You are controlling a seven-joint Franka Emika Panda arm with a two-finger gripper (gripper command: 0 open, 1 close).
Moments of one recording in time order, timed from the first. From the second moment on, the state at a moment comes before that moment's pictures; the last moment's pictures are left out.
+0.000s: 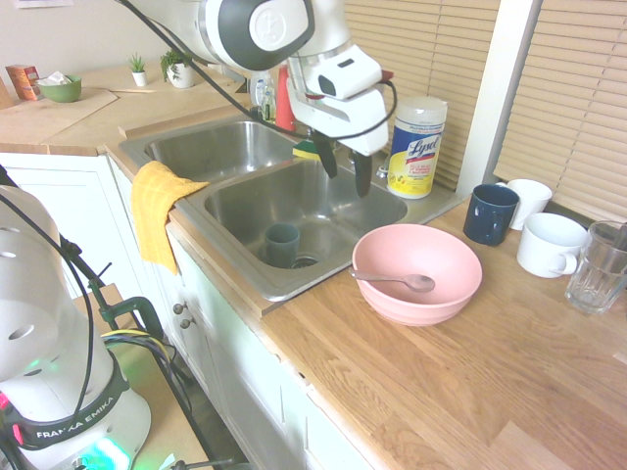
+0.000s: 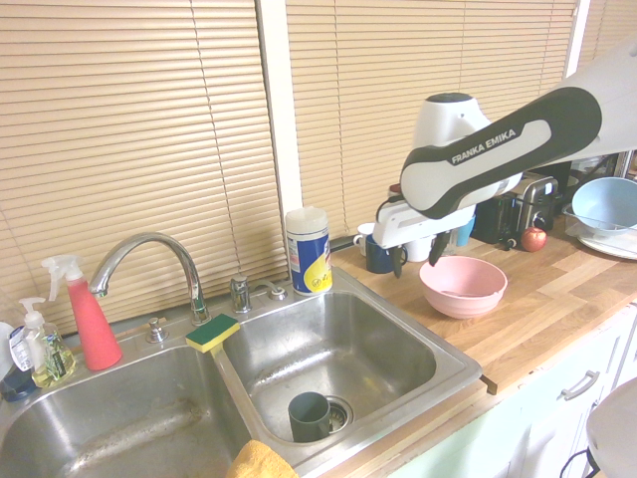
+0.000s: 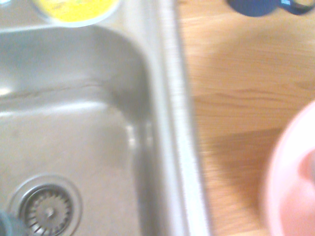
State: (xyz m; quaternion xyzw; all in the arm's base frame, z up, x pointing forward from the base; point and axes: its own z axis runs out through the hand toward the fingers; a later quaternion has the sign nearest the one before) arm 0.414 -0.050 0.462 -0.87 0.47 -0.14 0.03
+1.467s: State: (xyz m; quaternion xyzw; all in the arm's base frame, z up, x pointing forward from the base) arm 0.400 -0.182 0.353 -0.84 0.54 -0.02 0.04
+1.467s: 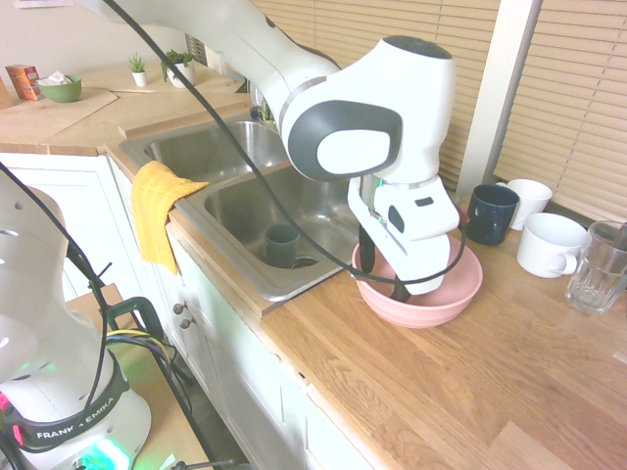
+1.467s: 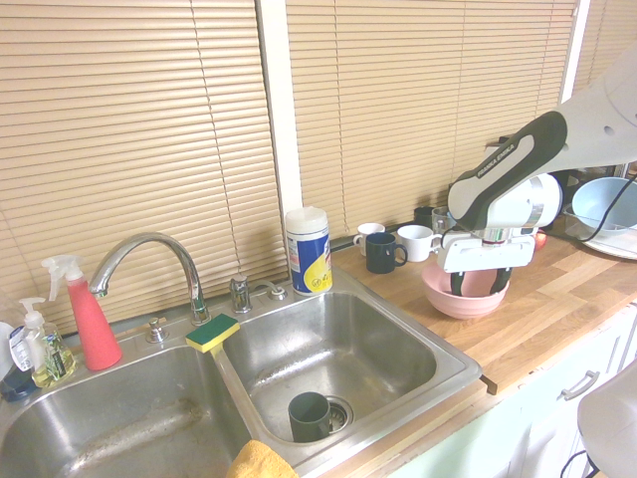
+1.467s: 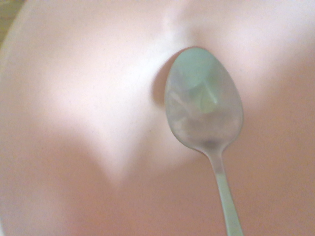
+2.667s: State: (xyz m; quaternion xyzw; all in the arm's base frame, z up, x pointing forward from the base) arm 0.405 -0.192 0.352 -0.84 0.54 -0.01 0.04
